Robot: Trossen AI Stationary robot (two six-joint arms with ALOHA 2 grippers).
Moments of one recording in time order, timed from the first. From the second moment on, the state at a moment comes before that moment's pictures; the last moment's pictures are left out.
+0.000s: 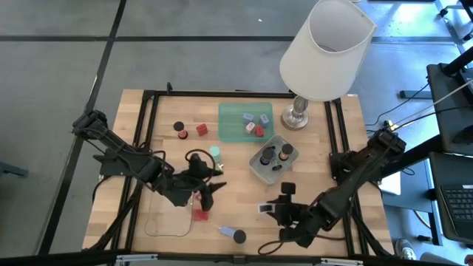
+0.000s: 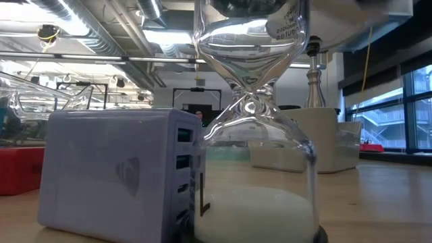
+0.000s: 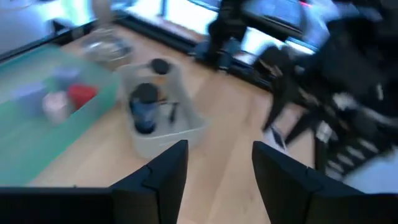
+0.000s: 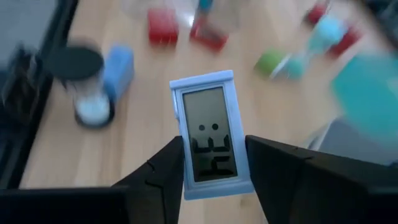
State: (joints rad) left arm -0.57 1.41 1.19 -0.37 -0.74 -0.72; right arm 0.82 1.67 1.19 -0.55 0.73 0.57
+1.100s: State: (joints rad) left arm -0.60 1.70 1.19 0.26 -0.76 0.30; right arm 0.71 1.67 1.39 -0.55 0.77 0.41
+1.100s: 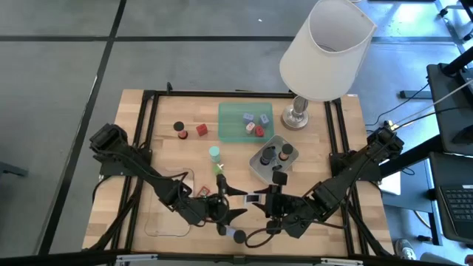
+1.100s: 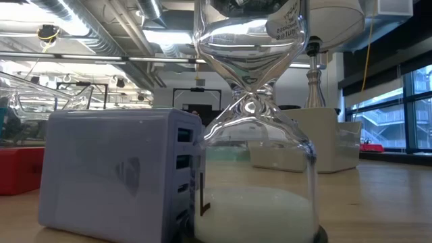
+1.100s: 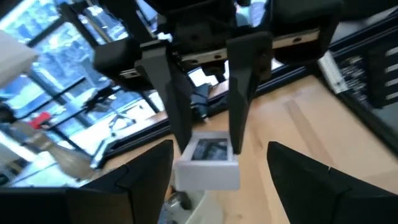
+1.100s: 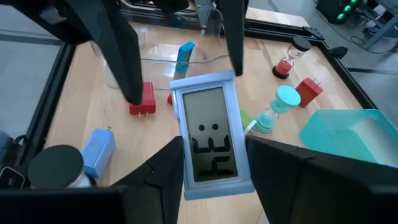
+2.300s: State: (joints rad) left arm -0.57 1.70 1.19 0.22 -0.69 0.19; right arm 0.71 1.67 1.39 -0.54 0.75 0.38
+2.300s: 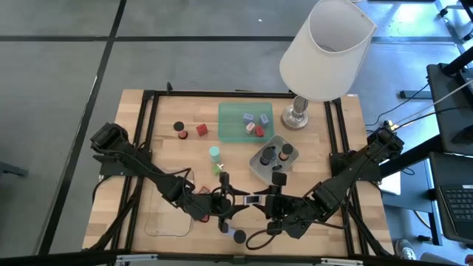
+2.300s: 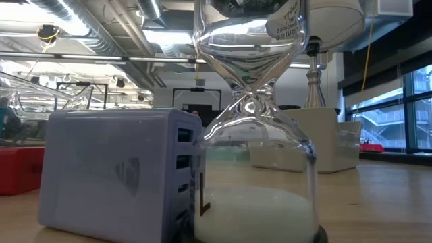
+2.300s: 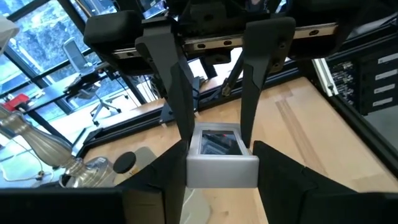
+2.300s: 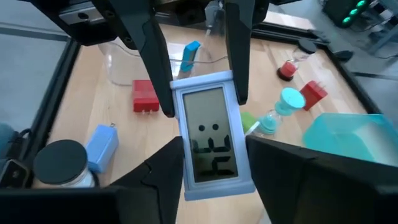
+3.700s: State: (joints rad) left arm -0.62 1.47 1.30 -0.85 -0.34 -1.06; right arm 0.67 1.58 1.39 -1.11 0.45 0.85
